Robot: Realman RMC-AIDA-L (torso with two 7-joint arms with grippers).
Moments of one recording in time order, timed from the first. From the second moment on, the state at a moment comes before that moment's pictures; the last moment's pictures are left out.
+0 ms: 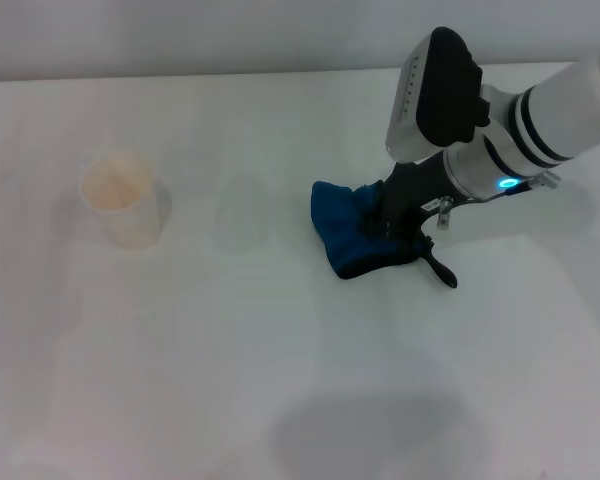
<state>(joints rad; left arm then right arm) -0.44 -2.08 0.88 0.17 -2.64 -1.12 2.29 0.73 2.01 -1.44 -0.74 -2.27 -1.04 1.85</state>
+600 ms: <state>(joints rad) -0.44 -2.08 0.88 0.17 -2.65 -1.12 2.29 0.70 2.01 -1.44 -0.77 -2.30 -1.03 1.86</state>
